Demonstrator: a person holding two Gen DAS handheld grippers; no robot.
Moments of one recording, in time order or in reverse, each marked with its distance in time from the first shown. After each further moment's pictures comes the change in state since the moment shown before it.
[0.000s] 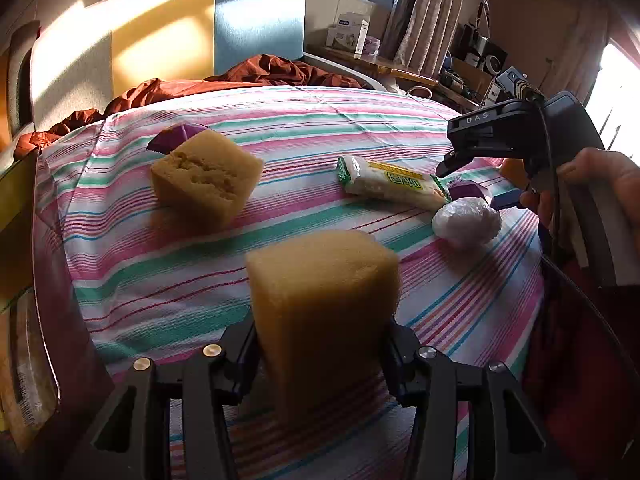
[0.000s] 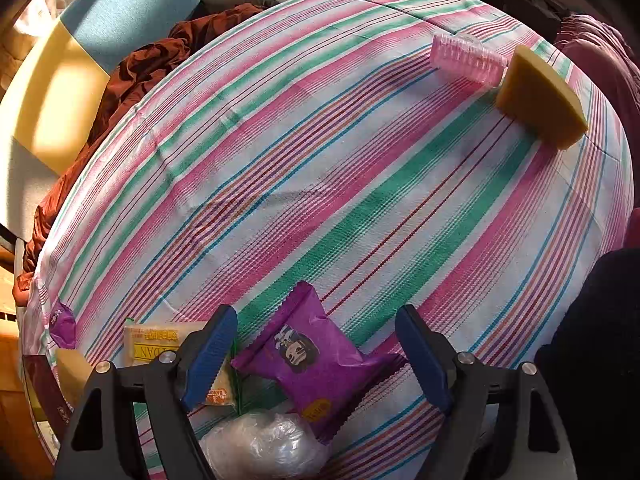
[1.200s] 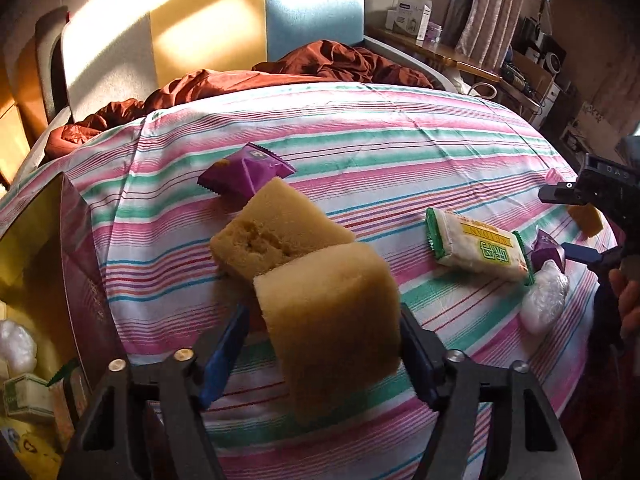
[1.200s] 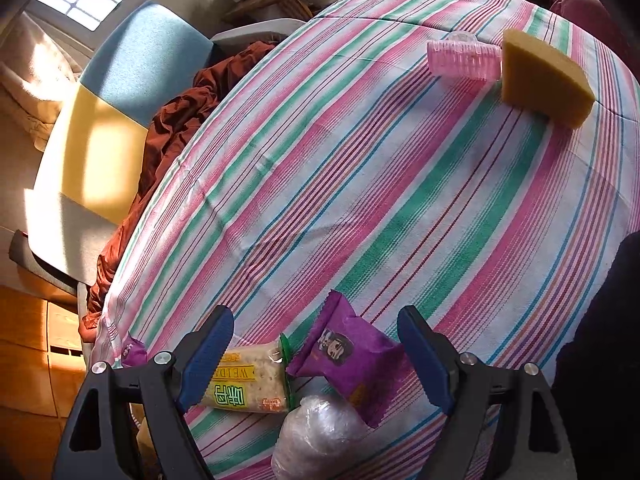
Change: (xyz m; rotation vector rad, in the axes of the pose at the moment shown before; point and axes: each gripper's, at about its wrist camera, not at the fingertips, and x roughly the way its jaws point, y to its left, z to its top) left arm 0.027 0.032 0.066 -0.115 0.099 0.188; right arm -0.014 -0.018 -0.004 0.139 -0.074 0.261
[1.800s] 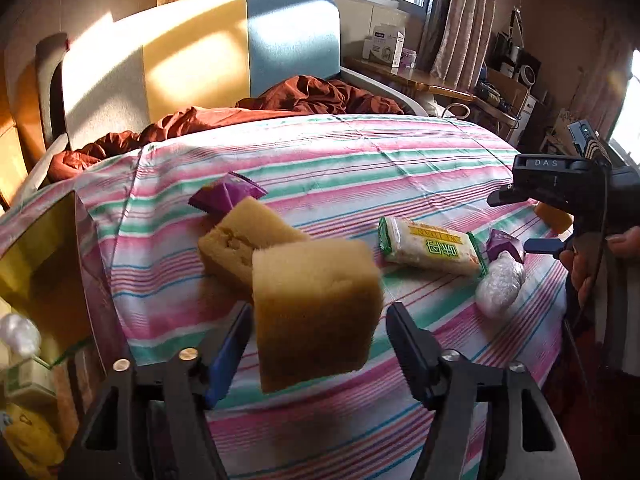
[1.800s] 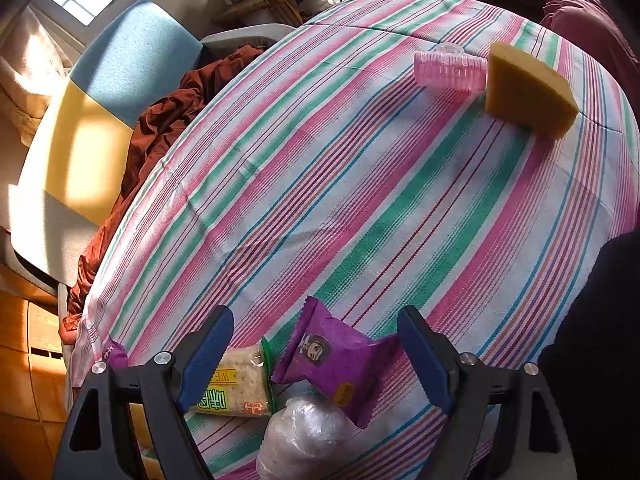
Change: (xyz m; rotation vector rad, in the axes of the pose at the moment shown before) left arm -0.042 -0.022 -0.014 0.083 -0.118 -0.025; right arm -0.007 0.005 0.005 -0.019 -0.019 -0.079
